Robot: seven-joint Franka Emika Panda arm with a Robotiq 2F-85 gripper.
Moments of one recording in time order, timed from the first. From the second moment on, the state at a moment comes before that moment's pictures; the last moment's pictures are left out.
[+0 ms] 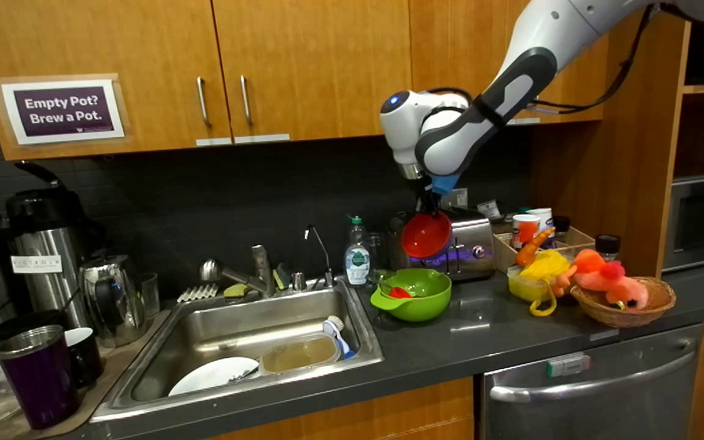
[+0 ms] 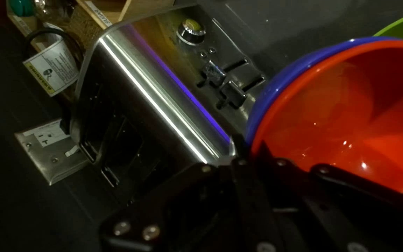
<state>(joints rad) 0.14 0.29 0.14 -1.82 -0.85 2.16 0.34</state>
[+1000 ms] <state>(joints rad) 0.04 0.17 0.01 -2.03 -0.54 2.41 0.24</state>
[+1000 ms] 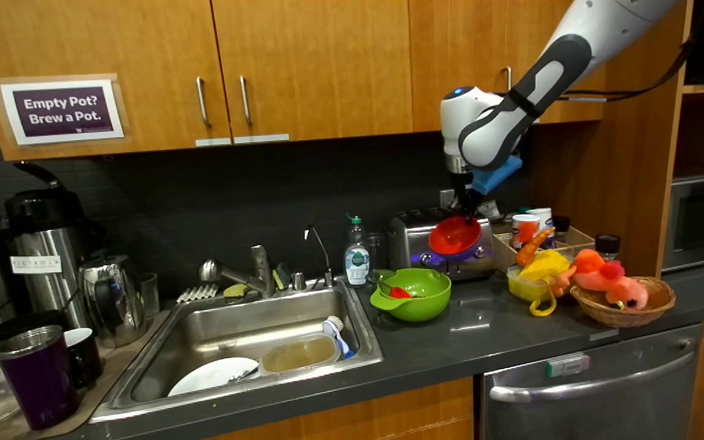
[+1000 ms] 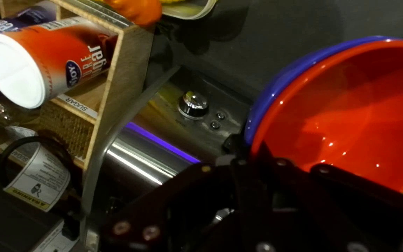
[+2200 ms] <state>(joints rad) -0.05 0.16 -0.05 -2.25 -0.11 2.65 0.01</state>
